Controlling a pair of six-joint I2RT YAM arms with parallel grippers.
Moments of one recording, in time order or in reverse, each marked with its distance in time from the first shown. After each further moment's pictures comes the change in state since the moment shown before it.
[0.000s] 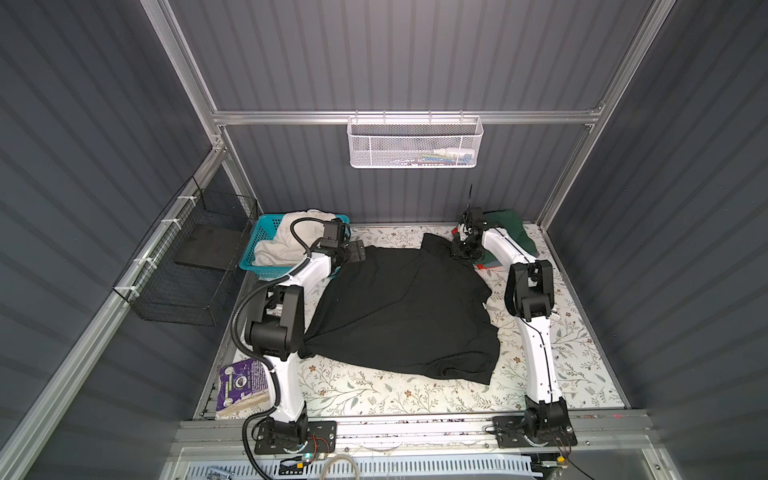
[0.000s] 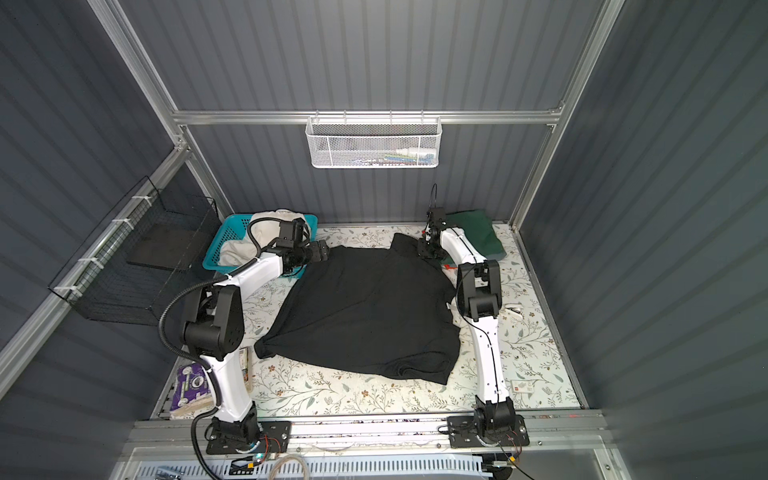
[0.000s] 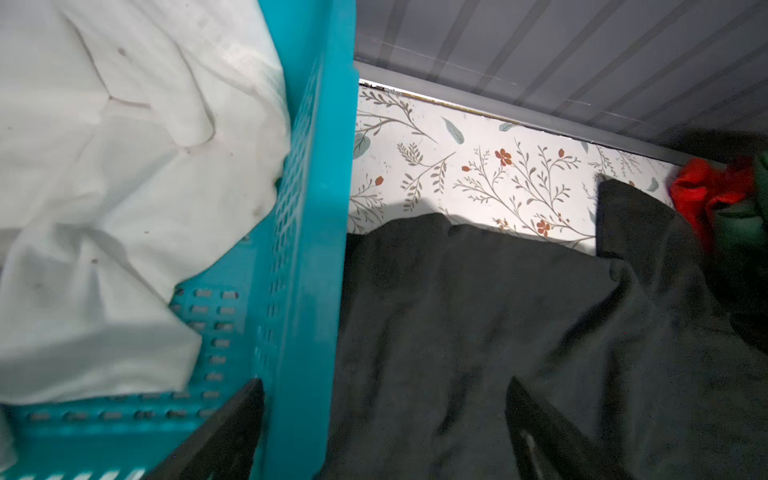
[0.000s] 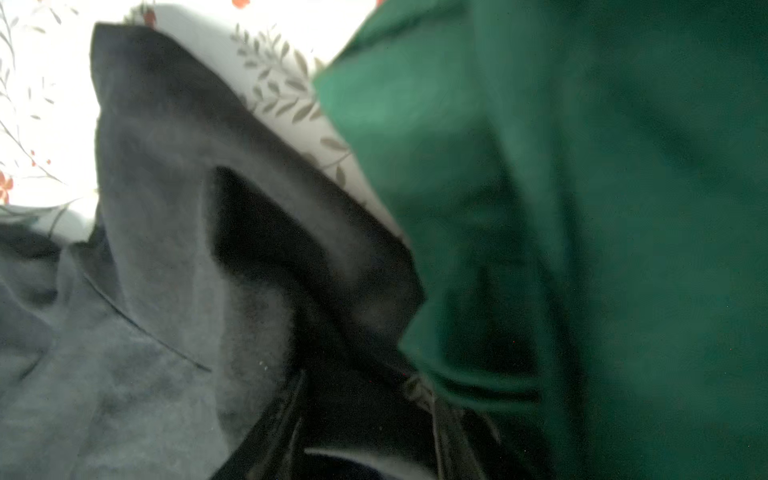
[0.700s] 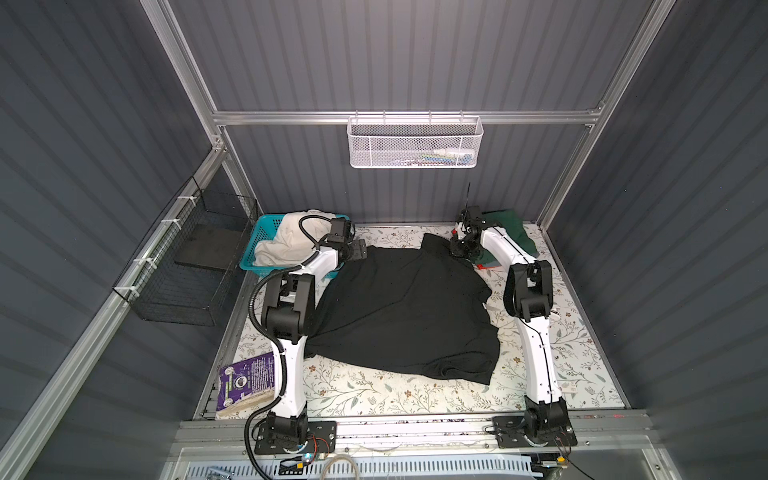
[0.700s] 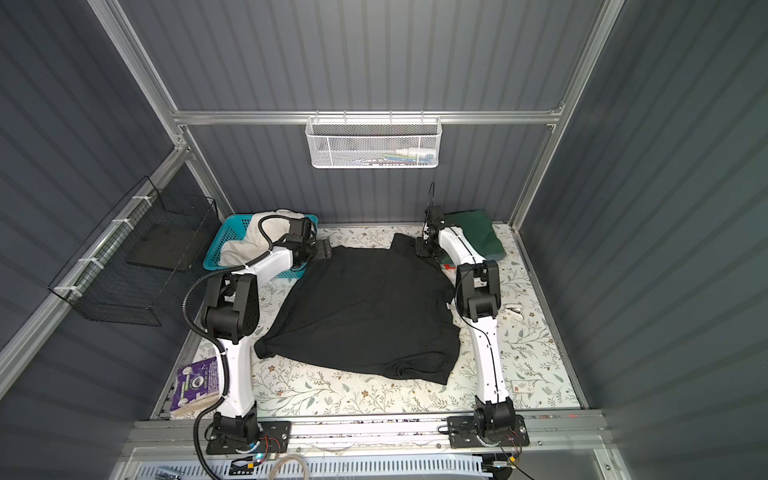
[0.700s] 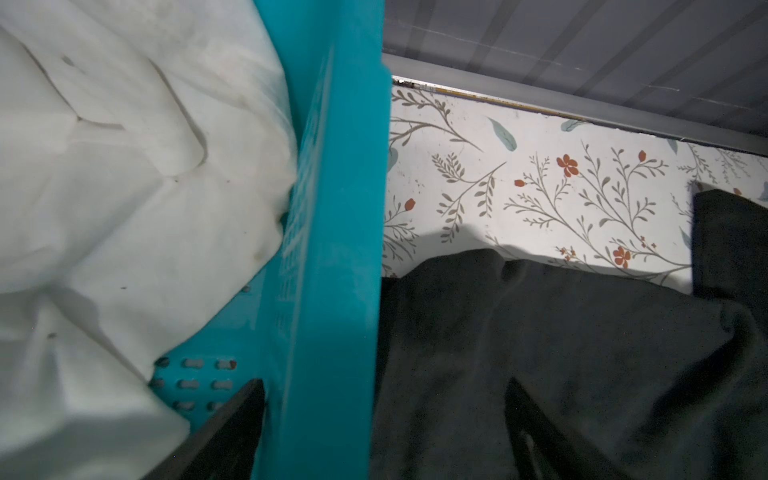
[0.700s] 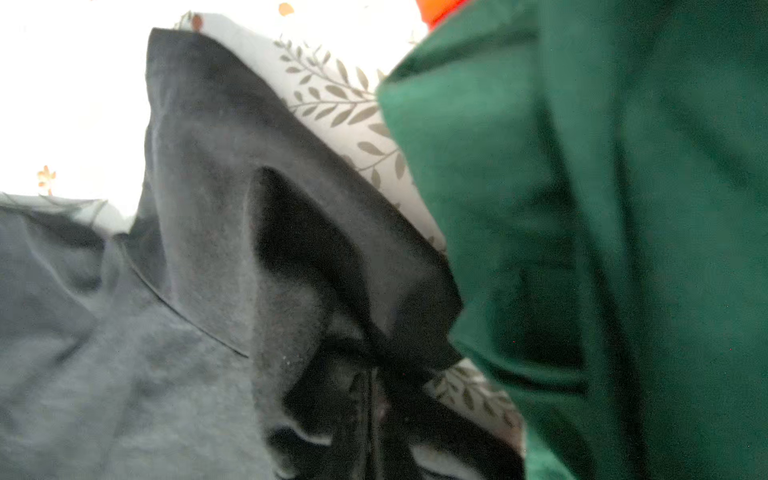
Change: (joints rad) left arm 0.001 0.159 0.144 -0.034 -0.051 0.029; right arm 0.009 0.000 0.023 -0.013 -0.011 -0.016
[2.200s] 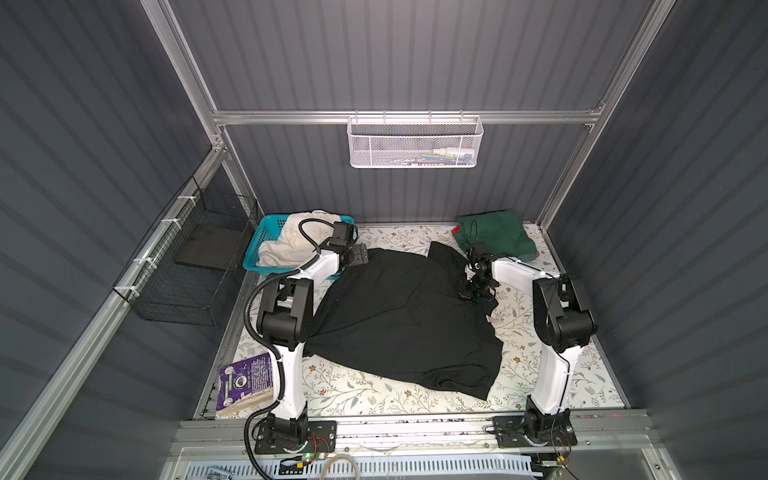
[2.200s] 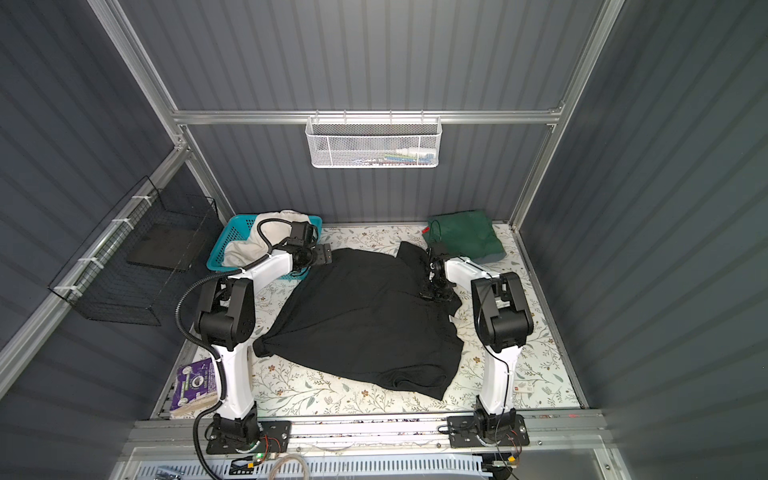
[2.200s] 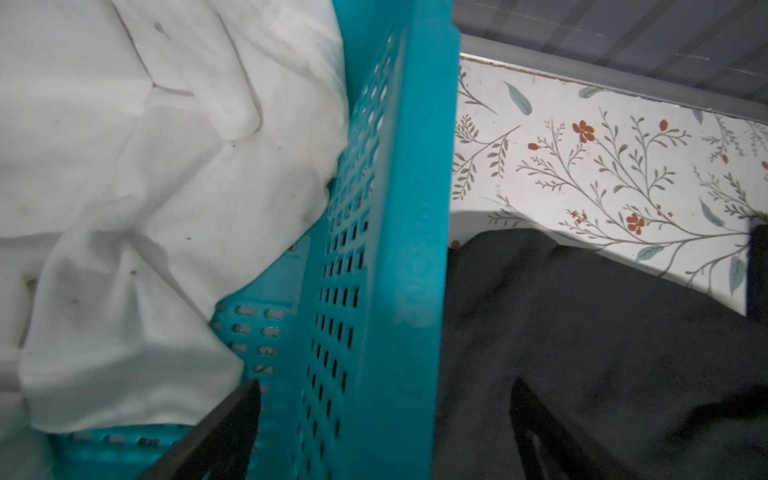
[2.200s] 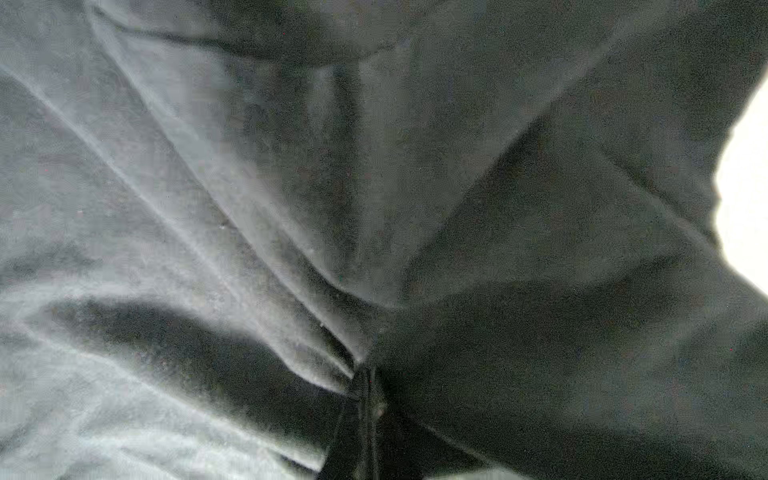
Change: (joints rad) left arm -0.024 -0.081 -0.087 -0.043 -0.089 -0.027; right arm 0.056 -0.526 -0.909 0.142 -0.025 0.221
